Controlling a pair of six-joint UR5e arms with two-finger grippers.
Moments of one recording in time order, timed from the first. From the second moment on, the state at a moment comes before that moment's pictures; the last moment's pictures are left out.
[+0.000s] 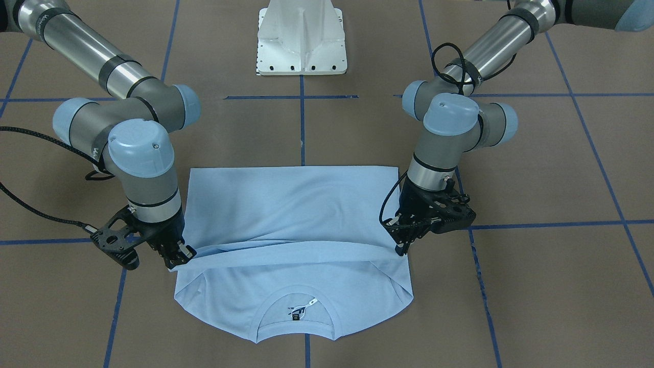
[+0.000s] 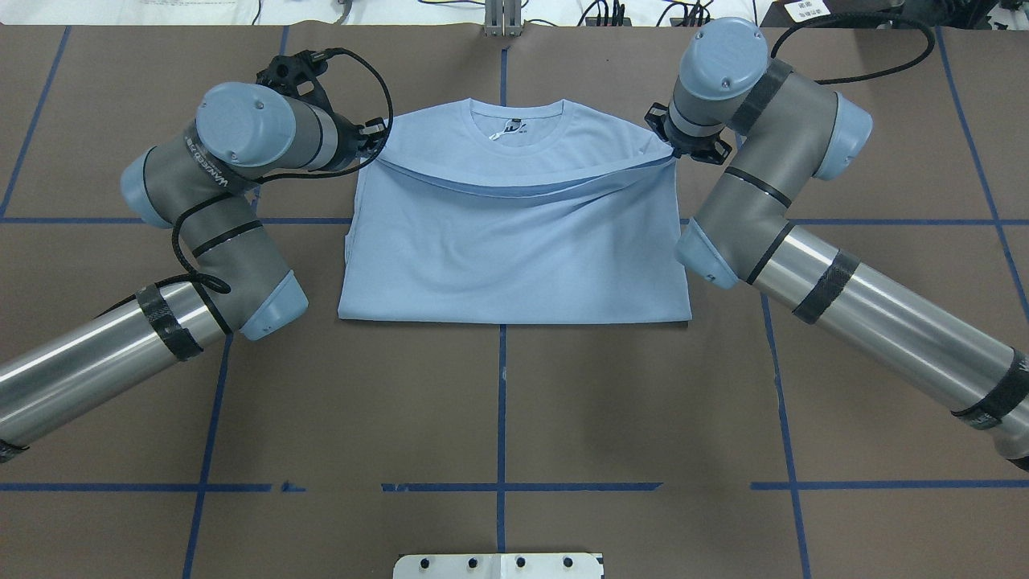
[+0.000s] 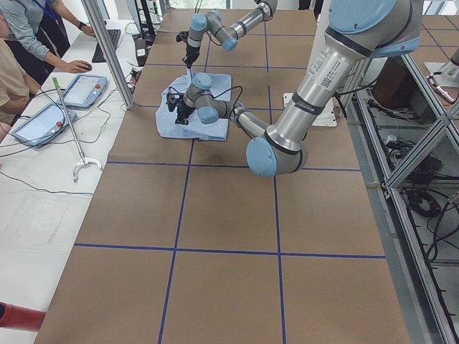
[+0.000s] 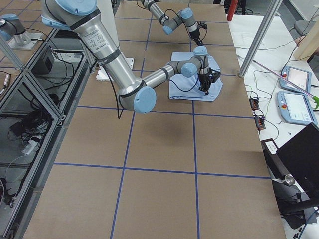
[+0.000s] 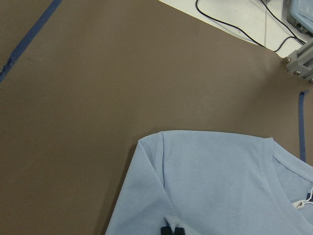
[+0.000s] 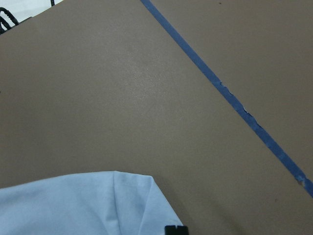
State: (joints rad) left arm -0.75 -2.22 -1.33 -2.20 -1.66 -1.45; right arm 0.82 -0.88 1.31 -1.36 1.75 1.57
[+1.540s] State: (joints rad) left arm -0.77 -2.22 -1.26 -2.26 -1.63 -1.39; right arm 0.82 -0.85 1.24 -1.31 1.74 1.57
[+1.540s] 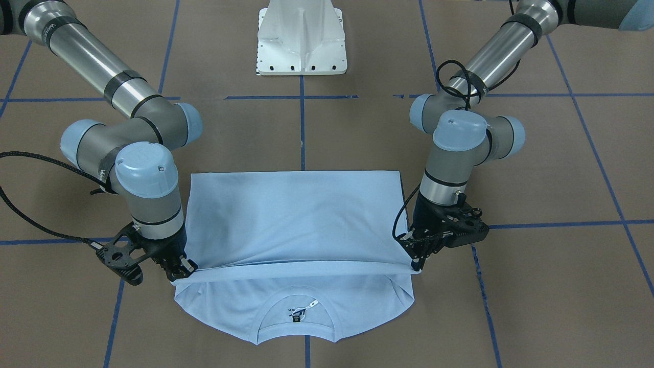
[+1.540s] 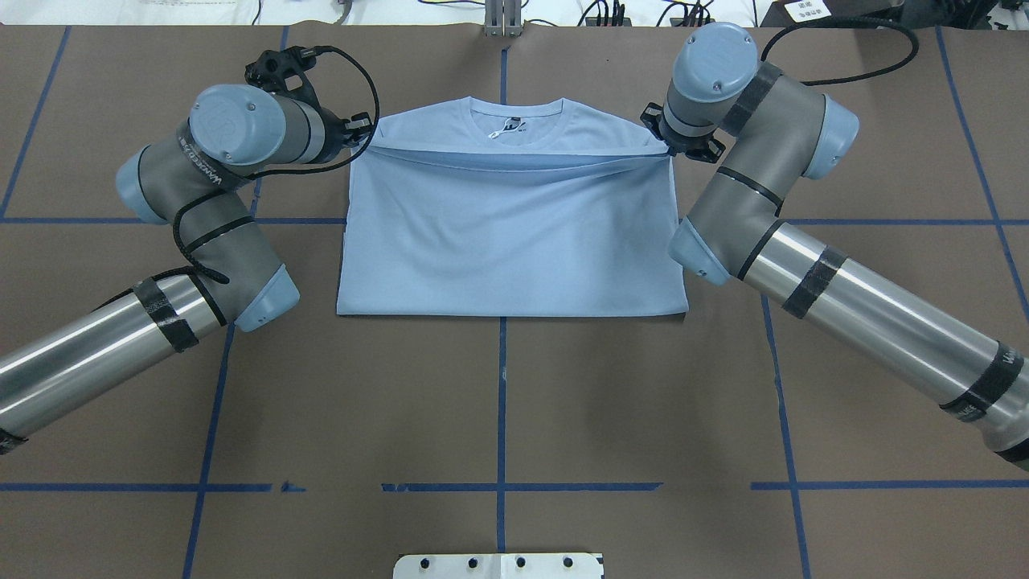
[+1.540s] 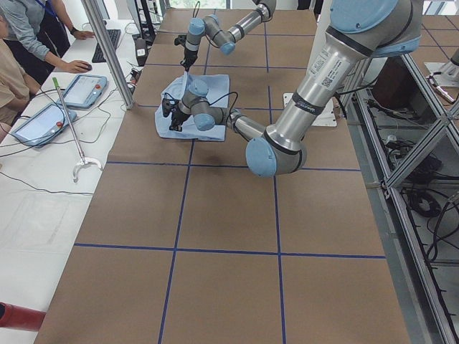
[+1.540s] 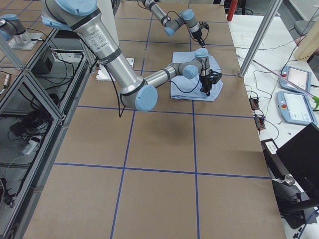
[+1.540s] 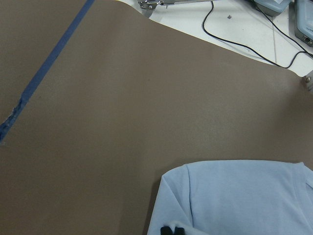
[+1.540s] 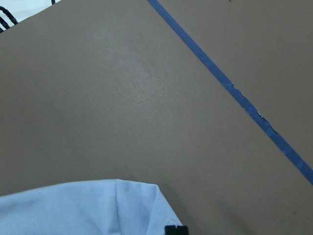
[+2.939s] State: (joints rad) left arm -0.79 -2.13 -1.47 -2.34 -1.75 -1.43; right arm 0.71 -1.09 1.68 -1.32 1.76 1.74
